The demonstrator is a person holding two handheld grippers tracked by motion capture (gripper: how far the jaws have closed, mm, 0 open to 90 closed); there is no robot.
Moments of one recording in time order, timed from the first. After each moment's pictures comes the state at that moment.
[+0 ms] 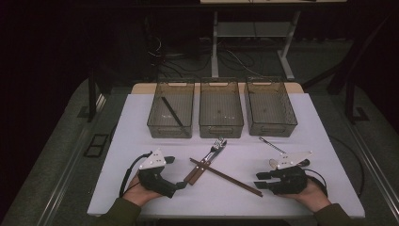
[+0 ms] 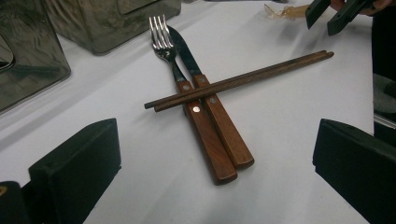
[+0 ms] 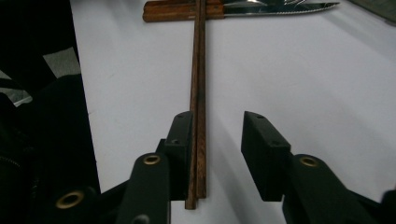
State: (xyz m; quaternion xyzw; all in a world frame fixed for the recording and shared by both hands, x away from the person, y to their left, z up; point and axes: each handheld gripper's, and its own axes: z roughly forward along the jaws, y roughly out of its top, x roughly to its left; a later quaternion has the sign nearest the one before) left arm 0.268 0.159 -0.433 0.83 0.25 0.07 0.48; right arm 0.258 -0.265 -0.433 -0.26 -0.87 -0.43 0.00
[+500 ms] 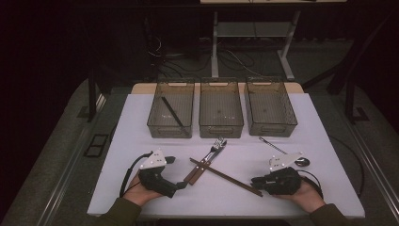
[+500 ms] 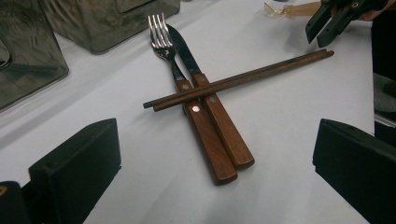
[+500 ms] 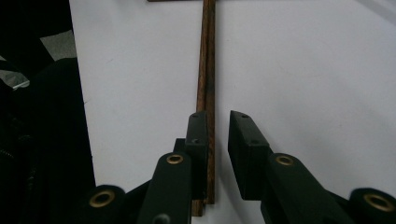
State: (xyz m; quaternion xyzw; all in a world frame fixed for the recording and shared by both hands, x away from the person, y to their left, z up) left arm 0.269 0.158 -0.434 0.83 0.25 0.07 0.48; right arm 0.260 -0.253 -0.441 -0.25 -0.88 -0.40 0.01
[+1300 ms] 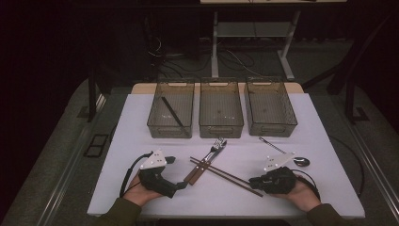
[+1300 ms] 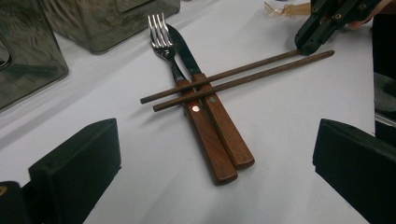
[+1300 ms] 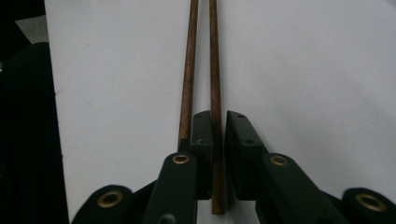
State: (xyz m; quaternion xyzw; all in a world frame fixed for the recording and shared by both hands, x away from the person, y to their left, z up) left arm 0.269 0.157 -0.434 0.84 0.25 0.07 0.48; right arm 0.266 -0.243 -0.450 -0.25 -0.89 -0.37 -0.01
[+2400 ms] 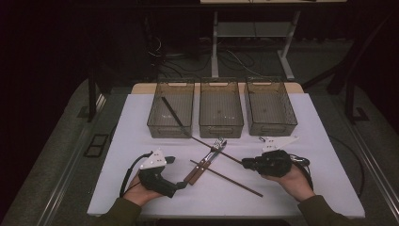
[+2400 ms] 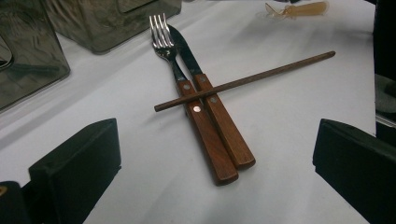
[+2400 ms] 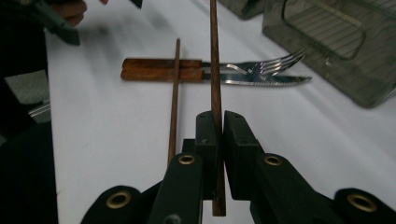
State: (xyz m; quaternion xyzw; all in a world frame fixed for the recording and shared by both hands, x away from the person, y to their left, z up) left arm 0.269 0.158 -0.434 0.83 0.26 0.07 0.48; right arm 0.292 -0.226 -0.405 -0.27 -0.85 -0.44 -0.04
